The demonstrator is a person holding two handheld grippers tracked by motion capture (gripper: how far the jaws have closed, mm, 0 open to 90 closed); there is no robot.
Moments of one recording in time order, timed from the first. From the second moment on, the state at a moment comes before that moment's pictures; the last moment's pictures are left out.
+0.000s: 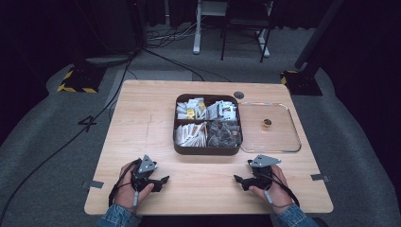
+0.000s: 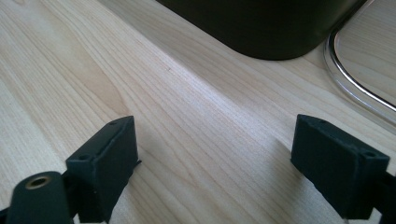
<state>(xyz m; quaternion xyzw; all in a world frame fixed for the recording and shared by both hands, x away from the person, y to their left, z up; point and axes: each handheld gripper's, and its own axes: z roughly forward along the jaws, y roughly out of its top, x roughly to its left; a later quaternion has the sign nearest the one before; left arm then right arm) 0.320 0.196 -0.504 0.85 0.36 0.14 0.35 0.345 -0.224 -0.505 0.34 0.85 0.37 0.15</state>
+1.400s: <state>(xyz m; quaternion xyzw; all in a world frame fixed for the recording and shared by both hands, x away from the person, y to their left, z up) 0.323 0.189 -0.505 0.87 0.34 0.12 0.34 0.394 -0.216 -0.401 0.38 0.81 0.43 0.12</state>
